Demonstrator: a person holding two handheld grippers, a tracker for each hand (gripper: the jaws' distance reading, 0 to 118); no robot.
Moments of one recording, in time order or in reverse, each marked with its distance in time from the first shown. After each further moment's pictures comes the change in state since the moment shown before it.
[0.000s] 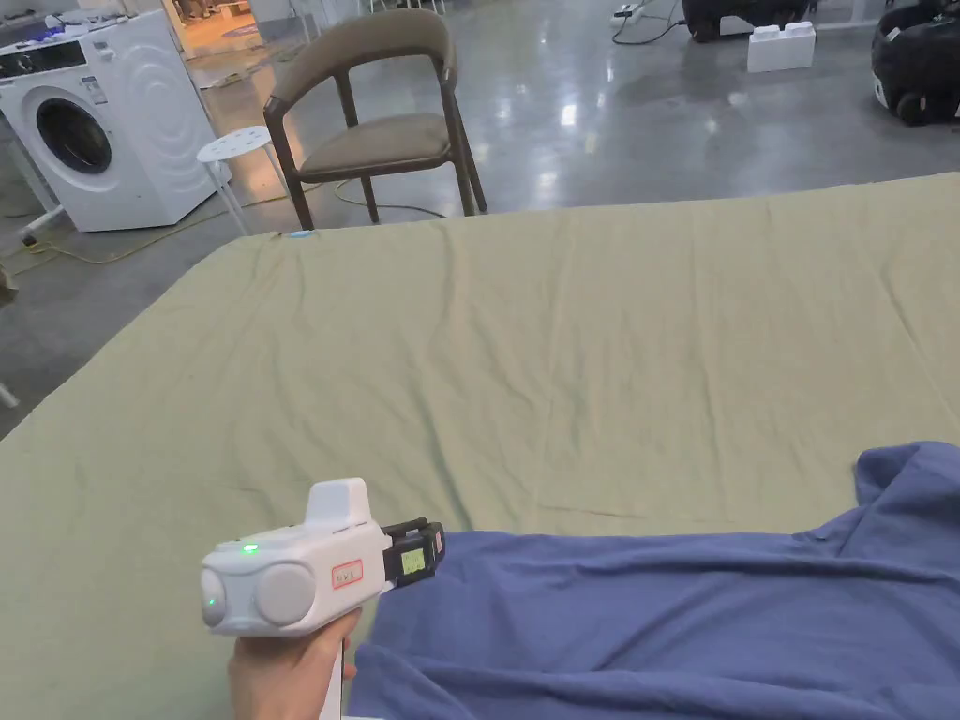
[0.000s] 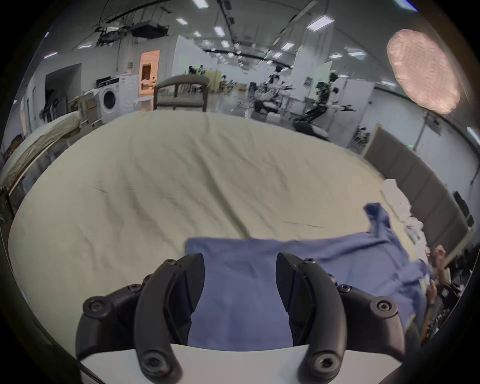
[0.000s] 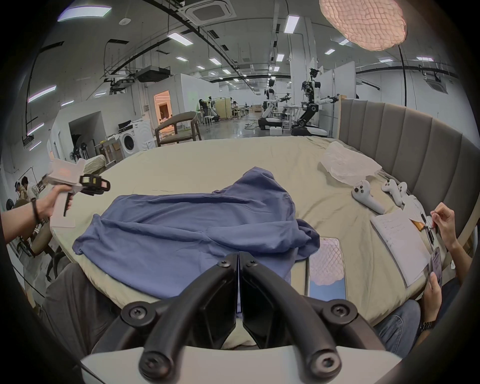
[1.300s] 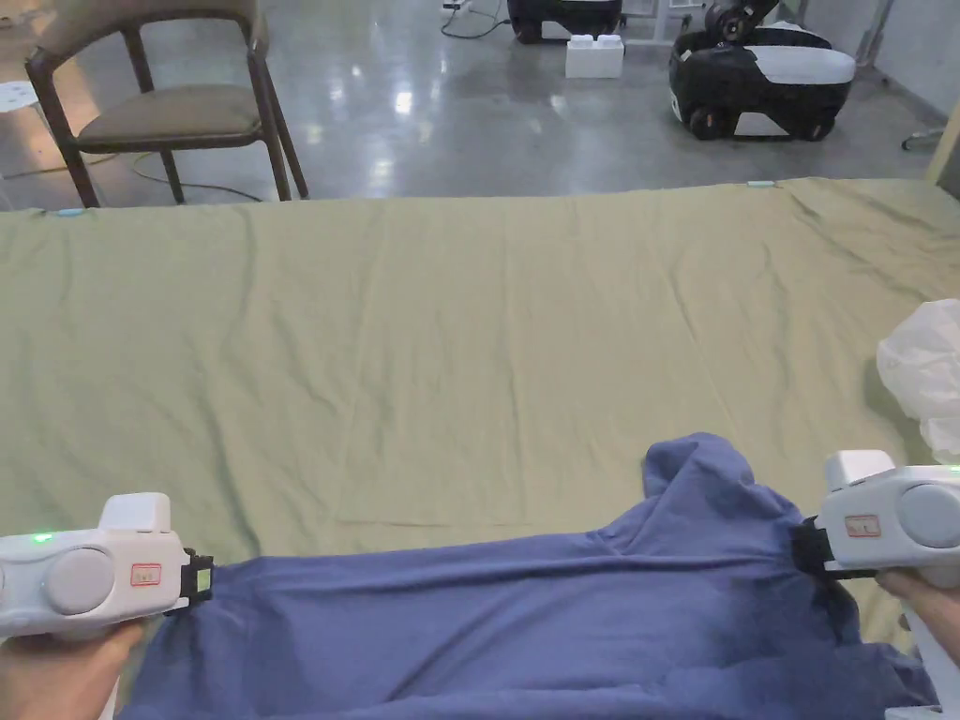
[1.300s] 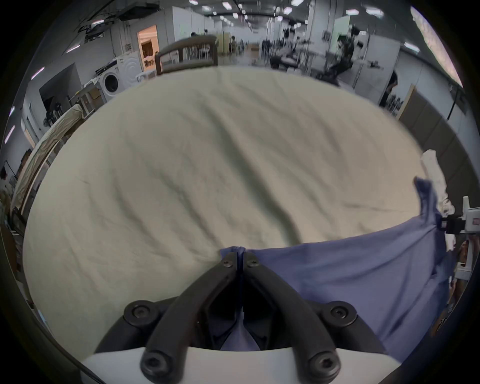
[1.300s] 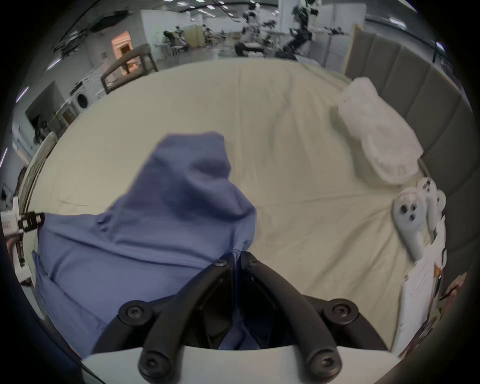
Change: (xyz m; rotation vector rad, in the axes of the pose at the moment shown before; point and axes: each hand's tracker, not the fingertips) left arm 0.021 0.013 -0.032 -0.145 0.058 -0.054; right arm 0.083 0.141 -0.252 -0.425 -0.108 -0.008
